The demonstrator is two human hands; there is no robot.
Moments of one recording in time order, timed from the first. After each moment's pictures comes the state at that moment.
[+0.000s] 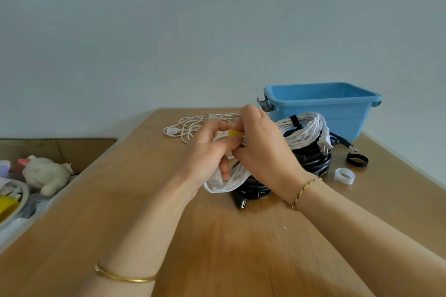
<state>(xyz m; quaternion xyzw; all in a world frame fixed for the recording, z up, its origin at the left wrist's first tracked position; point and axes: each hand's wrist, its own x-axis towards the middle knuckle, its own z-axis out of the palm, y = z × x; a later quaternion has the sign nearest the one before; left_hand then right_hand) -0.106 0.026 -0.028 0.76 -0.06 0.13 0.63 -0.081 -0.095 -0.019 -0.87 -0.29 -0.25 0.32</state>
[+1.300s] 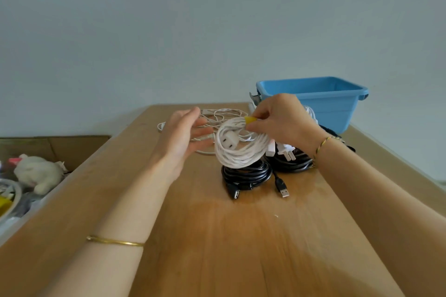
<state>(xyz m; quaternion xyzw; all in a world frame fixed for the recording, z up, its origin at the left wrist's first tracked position) -0.091 0.047 -0.022 0.63 0.02 0.15 0.76 -0.044 -0.137 0.004 -0.91 -0.23 -0.19 0.28</state>
